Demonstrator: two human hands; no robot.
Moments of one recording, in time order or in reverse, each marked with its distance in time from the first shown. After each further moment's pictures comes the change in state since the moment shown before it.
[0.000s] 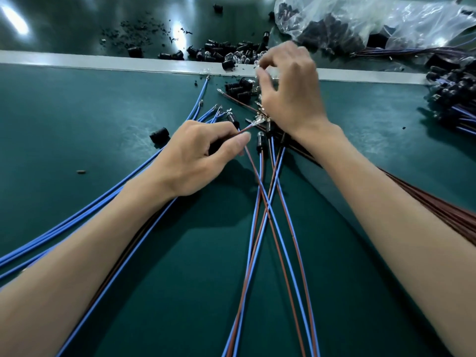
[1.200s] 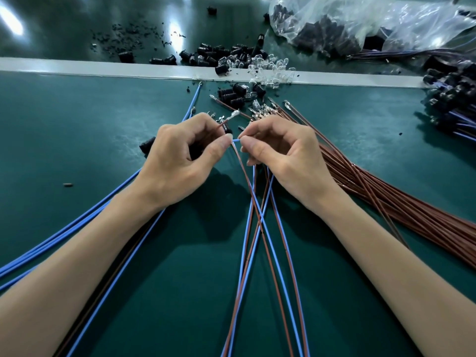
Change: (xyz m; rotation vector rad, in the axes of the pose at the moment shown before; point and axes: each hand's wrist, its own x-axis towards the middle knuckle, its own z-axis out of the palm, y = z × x) left_hand 0.000 -0.002 0.001 -0.152 0.189 -0.075; right_hand -0.073 -0.016 -0.023 0.955 -0.240 0.190
